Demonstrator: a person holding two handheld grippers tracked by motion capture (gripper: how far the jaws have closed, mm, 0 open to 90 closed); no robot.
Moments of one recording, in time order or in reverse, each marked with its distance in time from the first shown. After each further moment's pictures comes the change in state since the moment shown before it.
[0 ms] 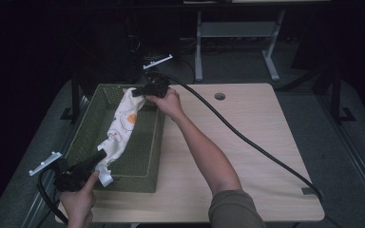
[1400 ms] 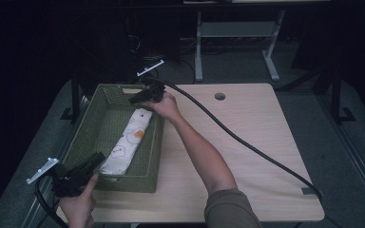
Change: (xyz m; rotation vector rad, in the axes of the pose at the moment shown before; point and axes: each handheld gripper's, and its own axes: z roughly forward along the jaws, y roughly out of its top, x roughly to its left) left arm -0.001 -0.007 -0.009 -0.048 0.041 0.030; right arm -0.003 -0.008 0.027 0.101 -0.050 -0.022
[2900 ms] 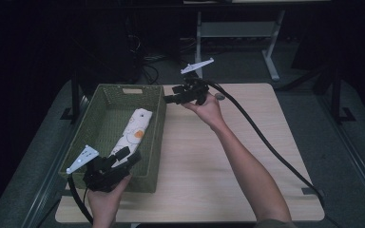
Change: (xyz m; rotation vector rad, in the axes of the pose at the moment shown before) left arm -0.086 -0.007 0.043 0.113 -0.143 0.214; right arm 0.008 -0.055 -0.146 -0.127 -0.082 -0.041
